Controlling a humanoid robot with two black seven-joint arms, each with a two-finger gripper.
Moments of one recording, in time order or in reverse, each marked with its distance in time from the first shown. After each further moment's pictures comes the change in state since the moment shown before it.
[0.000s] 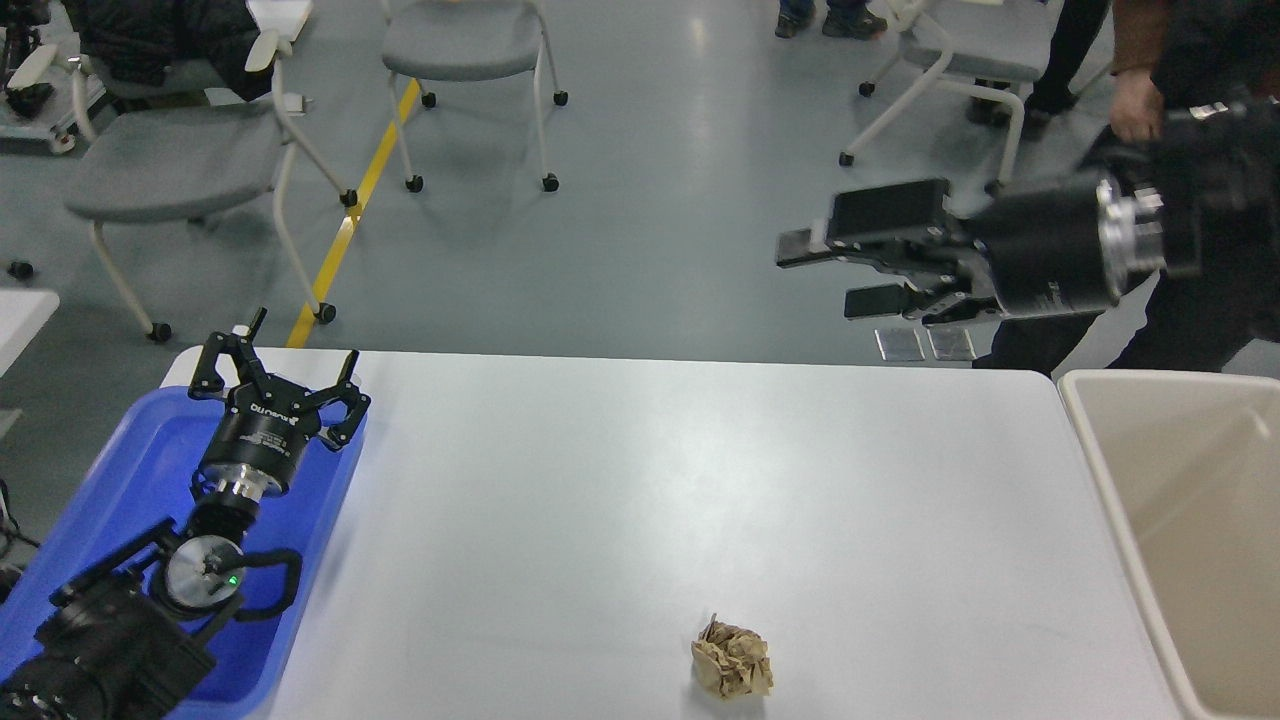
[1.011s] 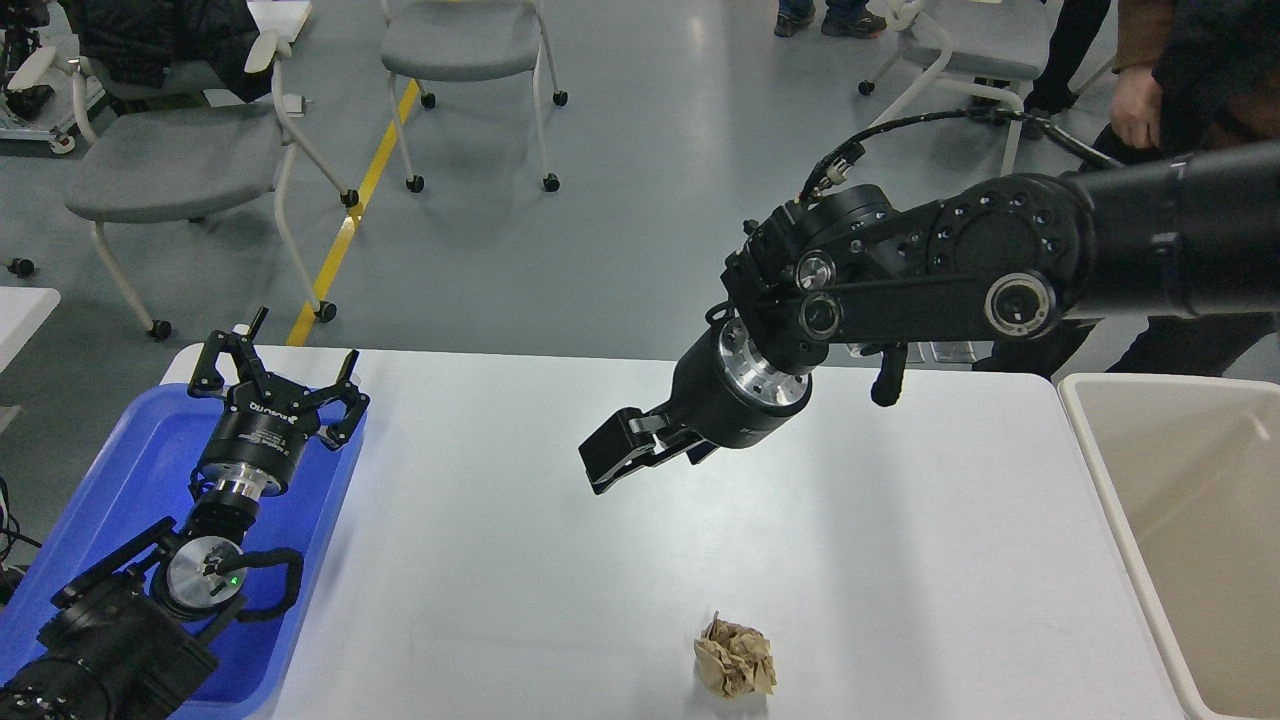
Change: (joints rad) left arm 0.000 0.000 0.001 0.000 -0.001 0.004 0.000; right arm 0.052 0.772 -0.326 -0.296 0.021 0.008 -0.001
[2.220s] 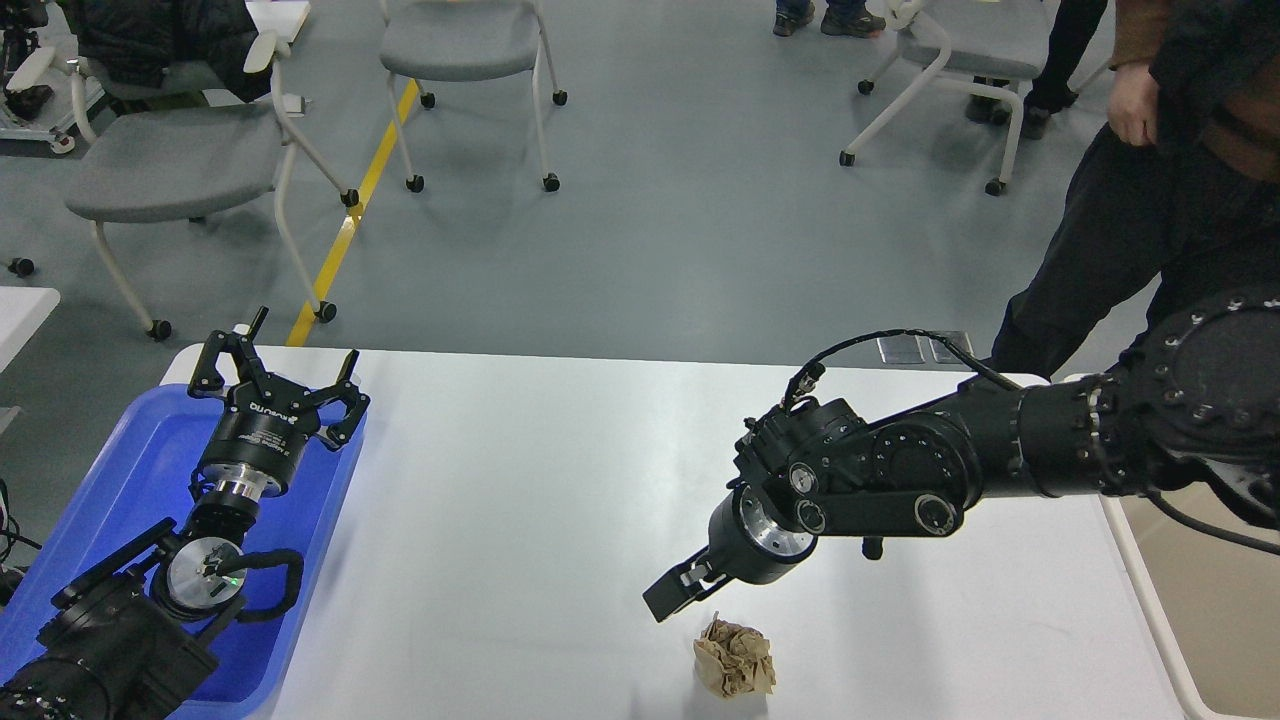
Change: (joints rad) left arm 0.000 0.000 0.001 0.000 0.000 -0.001 -0.001; right arm -0.489 0.084 0.015 -0.217 -0.439 -0.090 0.011
